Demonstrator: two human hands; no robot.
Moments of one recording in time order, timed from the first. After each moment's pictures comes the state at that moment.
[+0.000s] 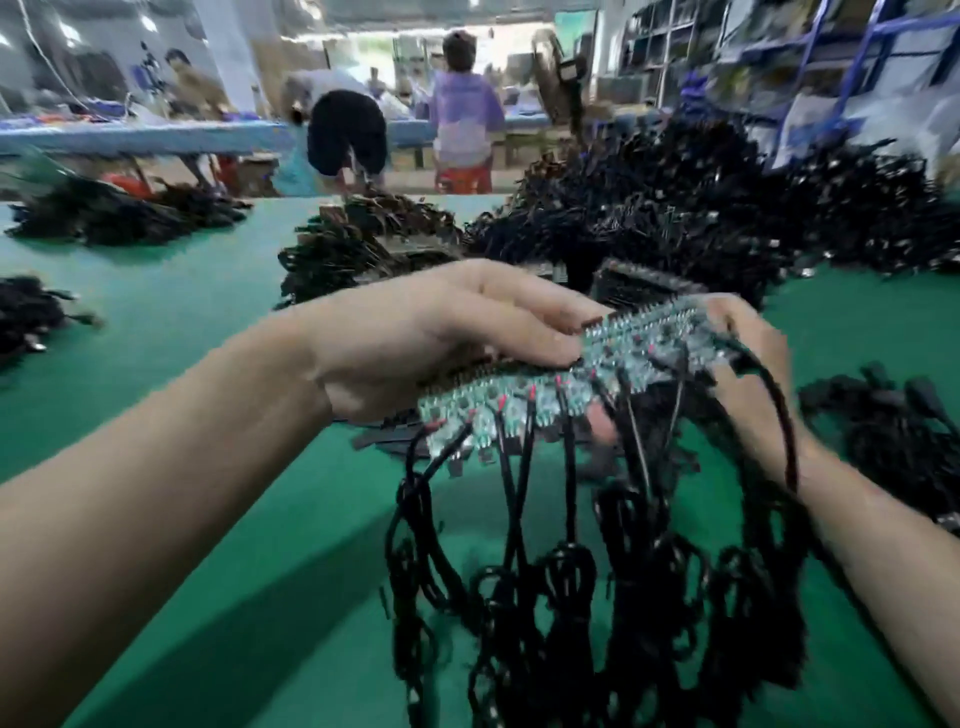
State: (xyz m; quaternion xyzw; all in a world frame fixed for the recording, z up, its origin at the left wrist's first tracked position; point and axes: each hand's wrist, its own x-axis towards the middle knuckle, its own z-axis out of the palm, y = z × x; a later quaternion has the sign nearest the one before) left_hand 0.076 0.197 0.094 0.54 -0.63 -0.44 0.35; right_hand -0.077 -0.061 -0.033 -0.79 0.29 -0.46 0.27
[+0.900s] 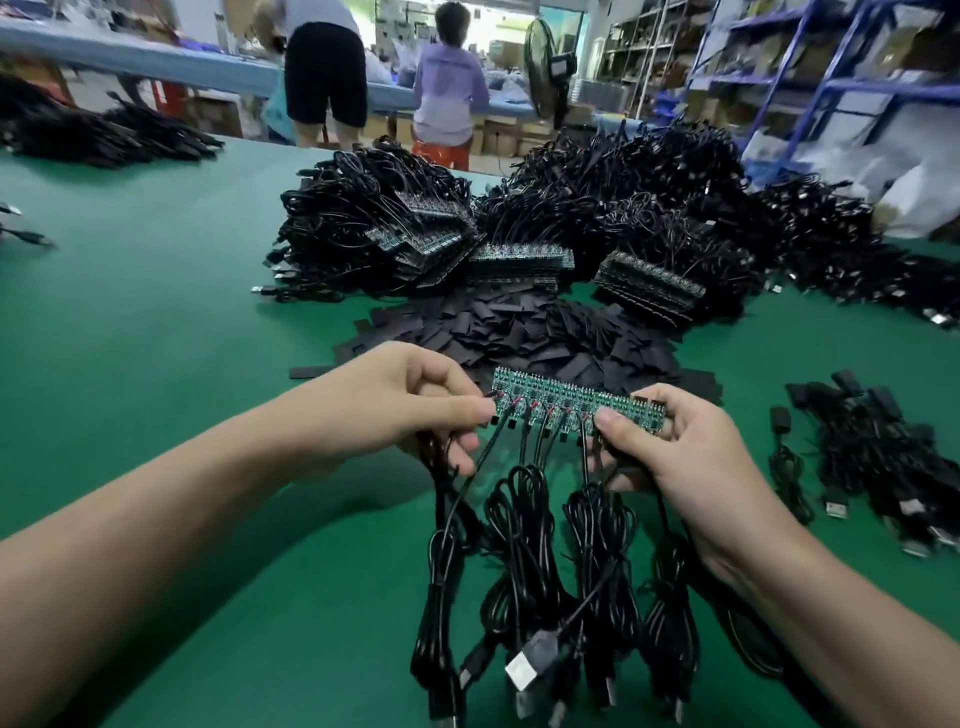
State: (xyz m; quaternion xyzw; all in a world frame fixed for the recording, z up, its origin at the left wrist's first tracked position) left_hand 0.126 0.252 -0.002 0.64 -0.47 -0.39 0.46; right_hand -0.087 0.103 -0.021 -0.67 0.33 -0.29 0.59
